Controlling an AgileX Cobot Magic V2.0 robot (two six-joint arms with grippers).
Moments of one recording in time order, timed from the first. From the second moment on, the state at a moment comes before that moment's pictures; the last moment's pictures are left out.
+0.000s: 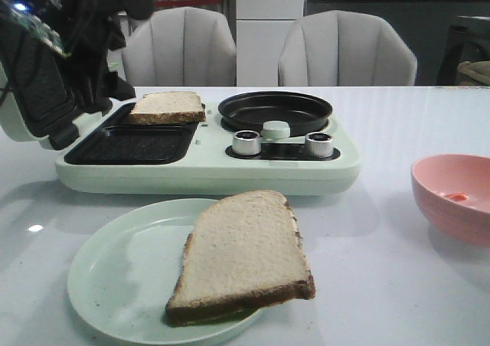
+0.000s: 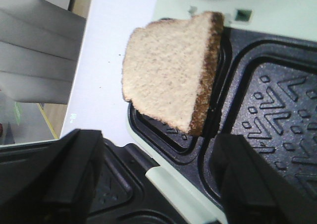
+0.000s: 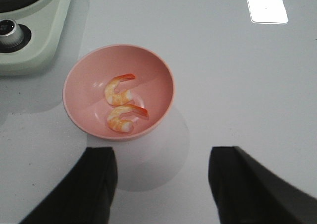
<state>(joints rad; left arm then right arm) -0.40 1.69 -1.09 1.65 0.13 -0.65 -0.02 0.61 -0.53 -0.03 0.64 0.07</state>
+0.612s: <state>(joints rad) -0.78 1.25 -0.75 1.28 0.76 -0.53 -0.02 0.61 -0.53 -0.03 0.64 0.07</state>
